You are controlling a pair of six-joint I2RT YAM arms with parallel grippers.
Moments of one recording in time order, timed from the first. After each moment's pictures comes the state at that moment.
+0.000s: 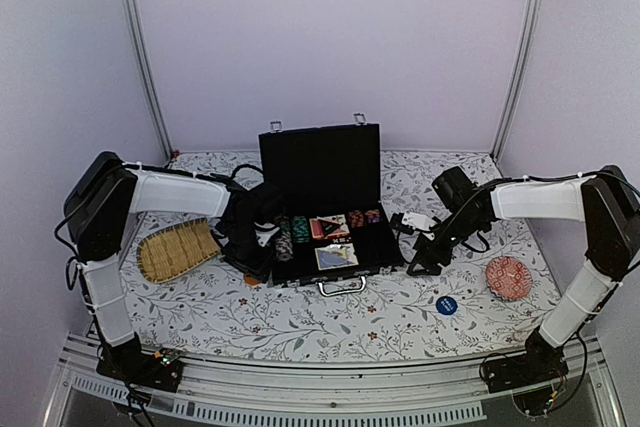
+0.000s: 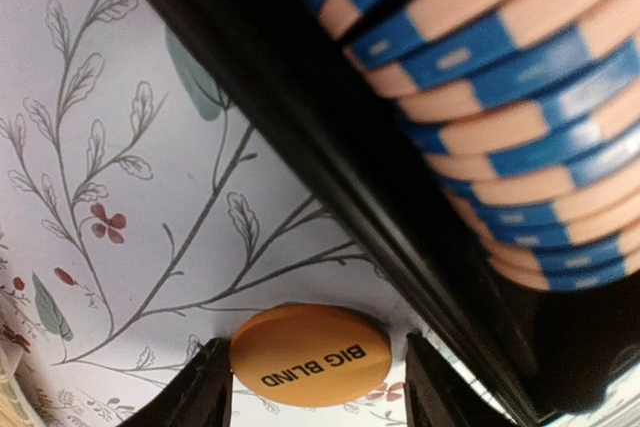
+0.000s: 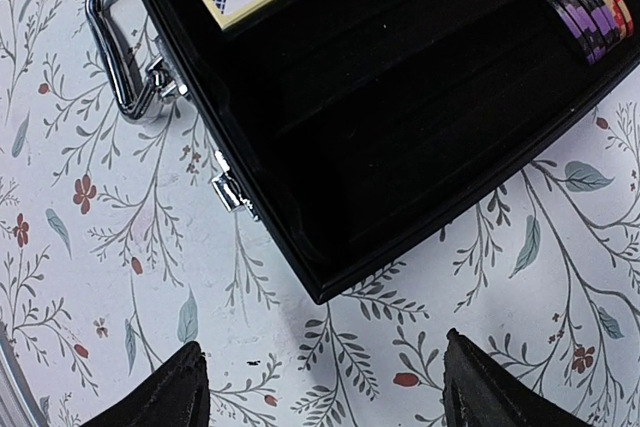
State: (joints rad) left arm -0.72 1.92 1.23 -0.84 -0.01 -0.23; right arm 0.50 1.65 0.97 -0.52 -0.37 -0.62
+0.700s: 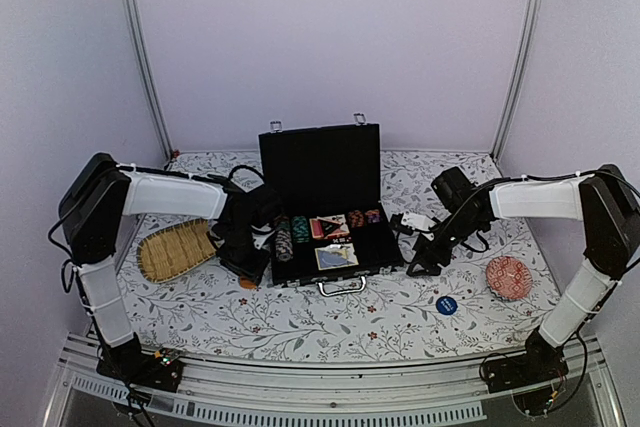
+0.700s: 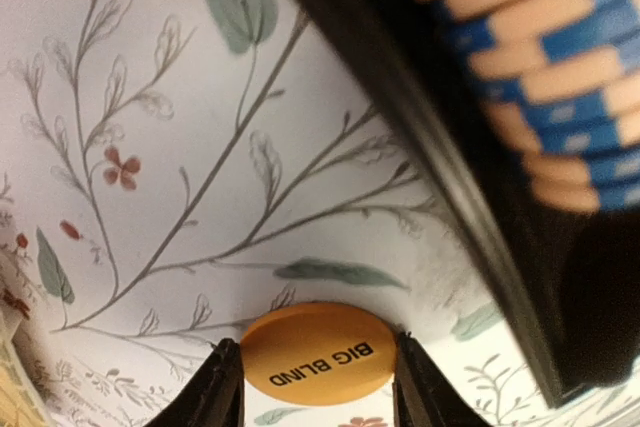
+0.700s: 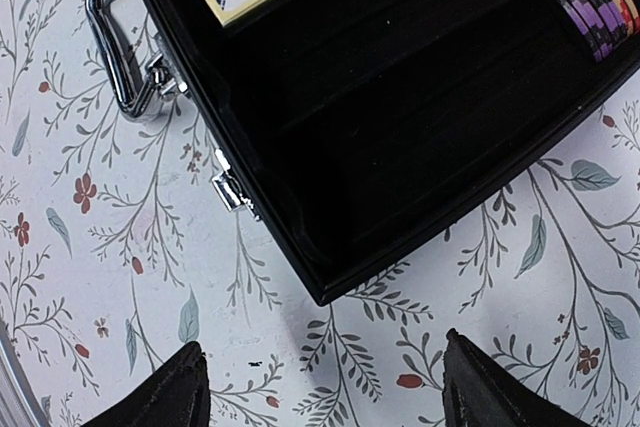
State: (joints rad) left arm -0.73 1.89 1.21 -0.86 -0.06 -0.27; right arm 0.50 1.66 0.97 -0.53 -0.37 -0.62
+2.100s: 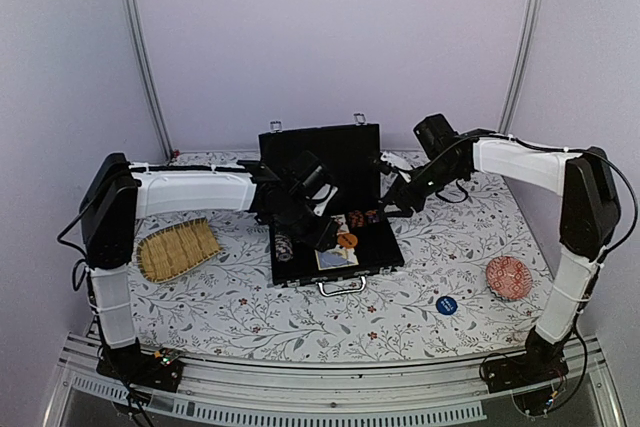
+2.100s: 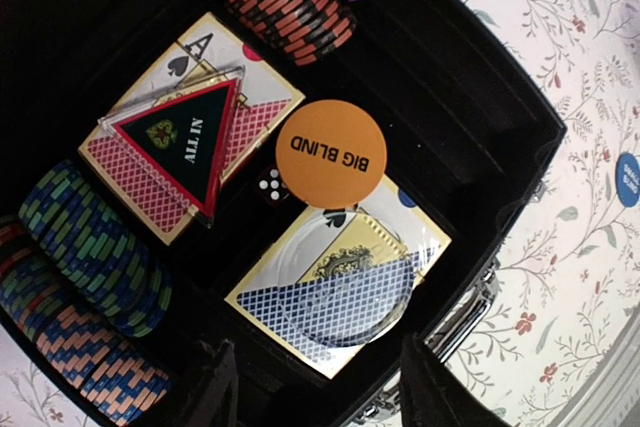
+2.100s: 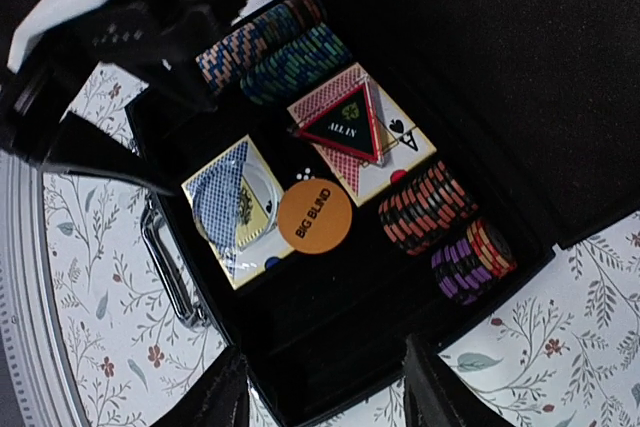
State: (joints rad) left arm -0.89 1.98 1.53 -0.60 0.01 -0.28; right arm 0.50 1.81 1.43 -0.66 -0.55 -0.49
